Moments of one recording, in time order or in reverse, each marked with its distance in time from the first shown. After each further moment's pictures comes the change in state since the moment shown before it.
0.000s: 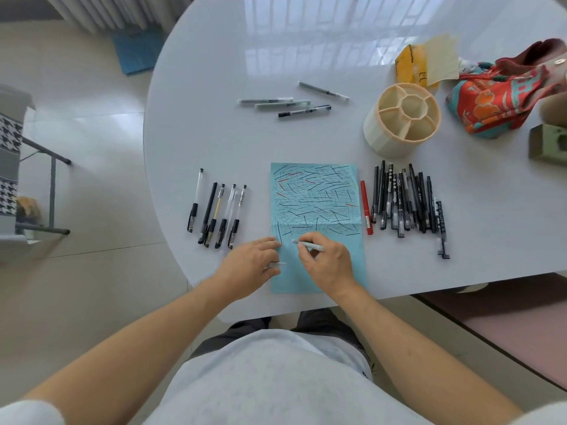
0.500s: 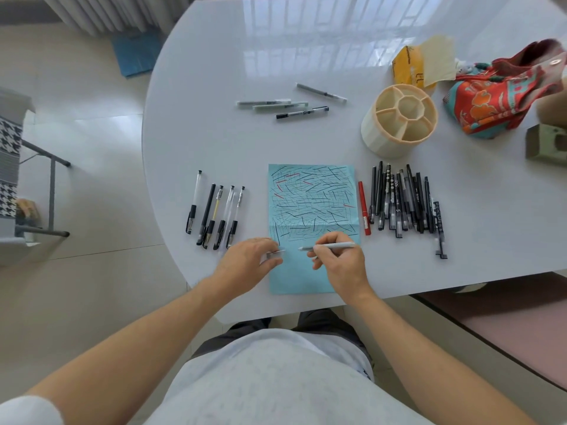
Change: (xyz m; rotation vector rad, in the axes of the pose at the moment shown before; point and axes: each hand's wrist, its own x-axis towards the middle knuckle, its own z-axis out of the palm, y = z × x) left_hand 0.003 0.007 -0.008 -0.137 0.123 -0.167; right_hand -0.008 0.004 -0.027 0.682 -0.019 0.352
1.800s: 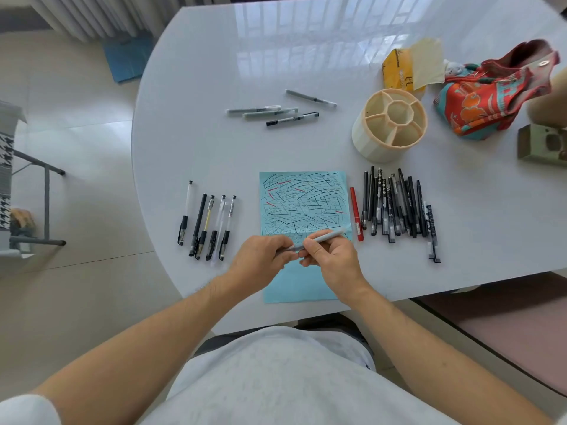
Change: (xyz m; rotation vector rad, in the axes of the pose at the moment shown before) left_hand 0.037 0.048 -0.013 -0.175 -0.042 -0.064; right_hand 0.013 -0.029 -0.002 0.164 -0.110 0.079
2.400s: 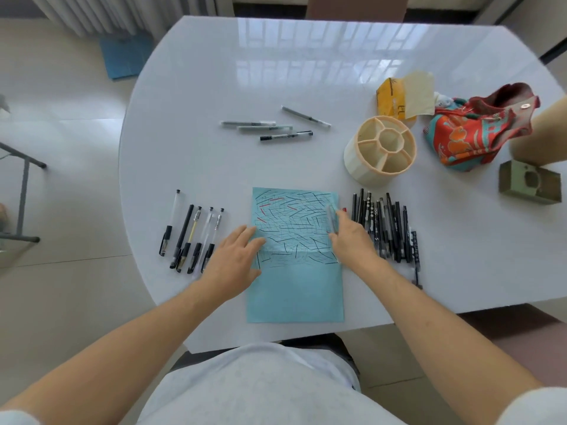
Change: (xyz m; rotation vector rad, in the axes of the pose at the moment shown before) left_hand 0.019 -0.042 0.006 0.493 -0.064 -0.026; right_hand 0.104 -0.025 -0.074 -1.234 0.035 0.013
